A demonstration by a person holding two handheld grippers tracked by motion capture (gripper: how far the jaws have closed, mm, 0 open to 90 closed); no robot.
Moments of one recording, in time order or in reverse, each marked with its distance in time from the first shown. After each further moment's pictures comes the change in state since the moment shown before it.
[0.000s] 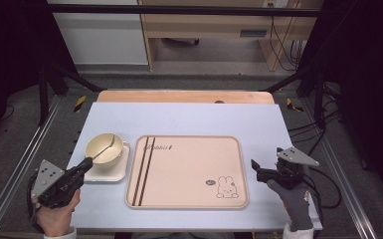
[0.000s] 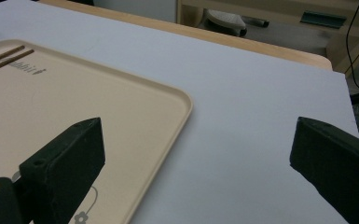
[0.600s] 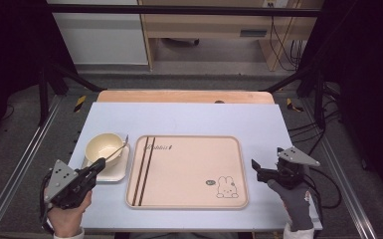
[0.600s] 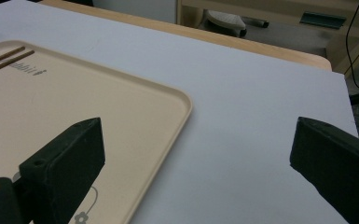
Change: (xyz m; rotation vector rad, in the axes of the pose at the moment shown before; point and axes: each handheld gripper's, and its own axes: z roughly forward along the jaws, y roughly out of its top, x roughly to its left) left arm -0.027 0.008 0.009 -0.010 -0.071 0.046; right arm 0.000 0.000 -0.001 -0.003 0.001 0.004
